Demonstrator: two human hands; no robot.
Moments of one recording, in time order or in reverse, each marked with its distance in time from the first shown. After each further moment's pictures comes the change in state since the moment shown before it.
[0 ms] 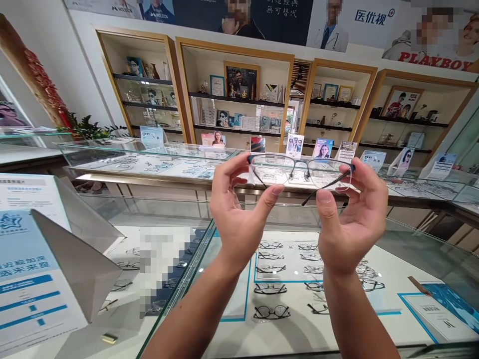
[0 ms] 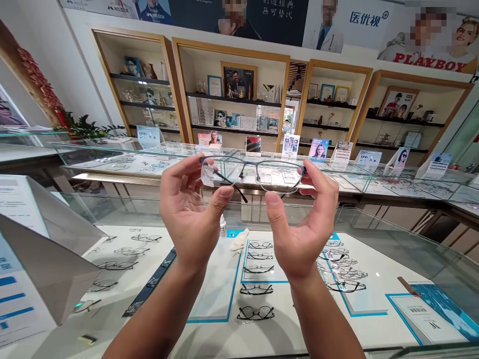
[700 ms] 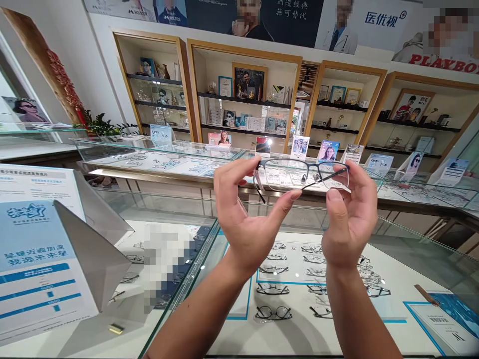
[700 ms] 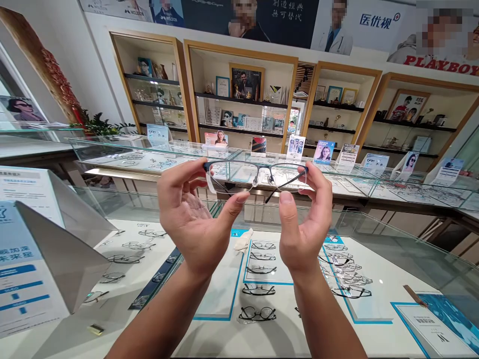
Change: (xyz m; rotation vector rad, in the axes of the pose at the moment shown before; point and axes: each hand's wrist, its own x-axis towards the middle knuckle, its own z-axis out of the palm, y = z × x) left_hand -0.001 0.013 -0.005 0.158 0.100 0.121; right_hand -0.006 0.006 0.004 0.127 -0.130 0.112
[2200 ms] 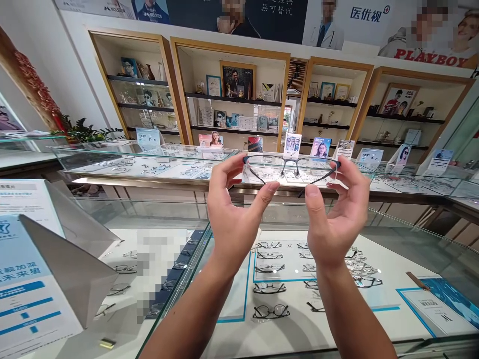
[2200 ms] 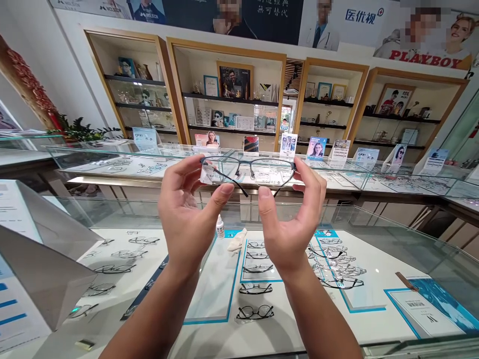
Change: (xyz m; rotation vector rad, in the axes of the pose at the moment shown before) left_hand 0.002 -0.006 0.003 -0.138 -0.164 -0.285; right_hand 0.003 -0.013 0.001 -0.053 0.075 0.037
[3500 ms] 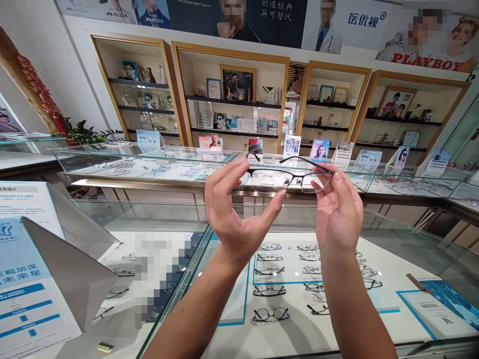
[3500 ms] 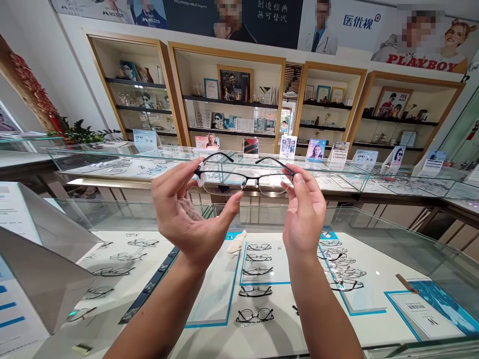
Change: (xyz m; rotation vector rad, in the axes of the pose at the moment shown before) left_hand -0.006 -0.018 0.008 0.177 0.129 0.362; right_hand 0.017 0.021 -0.003 0.487 -0.055 0.443
